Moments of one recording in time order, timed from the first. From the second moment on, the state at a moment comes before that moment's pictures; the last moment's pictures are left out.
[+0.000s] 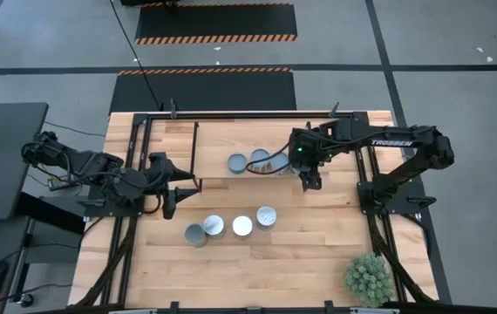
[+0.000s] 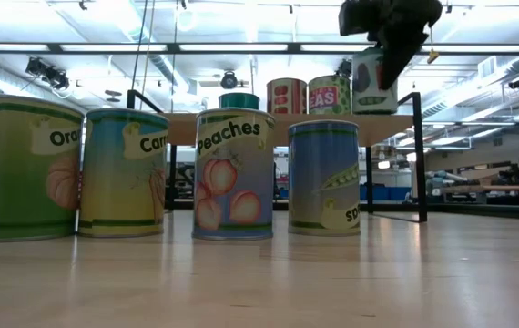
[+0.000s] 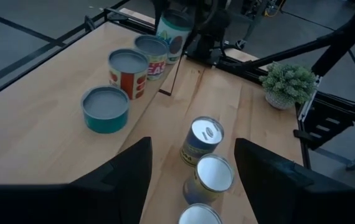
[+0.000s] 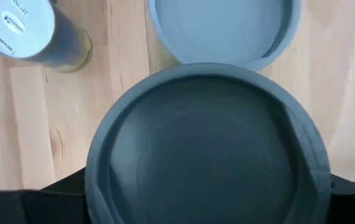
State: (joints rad) left arm -0.43 0.93 1.07 -0.64 -0.57 -0.58; right arm -0.12 1.42 1.35 -1.17 0.05 -0.05
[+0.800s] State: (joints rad) left arm -0.44 0.93 1.07 -0.64 -0.55 -0.58; right arm -0.19 1.42 1.31 -1.08 0.03 -0.13
